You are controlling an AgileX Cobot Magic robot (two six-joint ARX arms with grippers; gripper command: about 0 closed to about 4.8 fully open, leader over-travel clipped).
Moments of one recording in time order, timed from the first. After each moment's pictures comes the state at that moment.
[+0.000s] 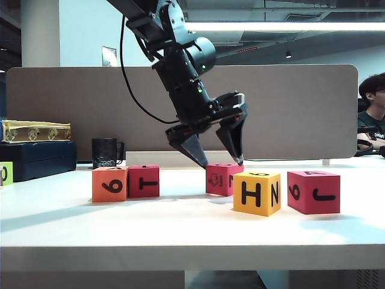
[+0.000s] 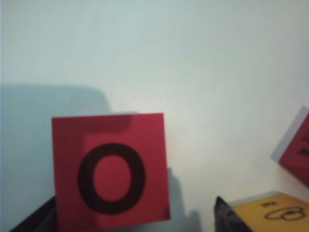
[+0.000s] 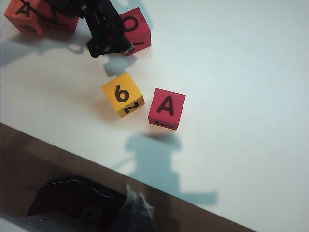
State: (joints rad) left arm -0.60 2.26 2.01 -0.80 0.23 0.11; right arm 0.52 1.04 1.45 -1.26 0.08 0.10
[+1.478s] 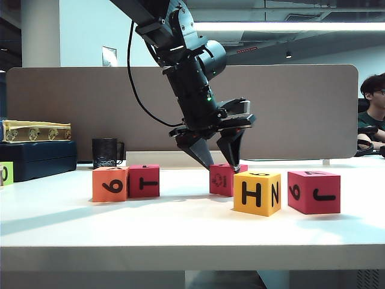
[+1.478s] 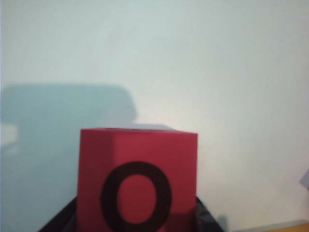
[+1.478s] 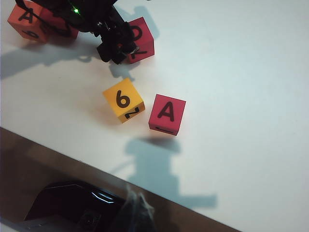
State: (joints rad) left arm -0.64 2.28 2.01 -0.75 0.11 0.07; right arm 0.52 1.04 1.45 -1.24 0.08 0.10
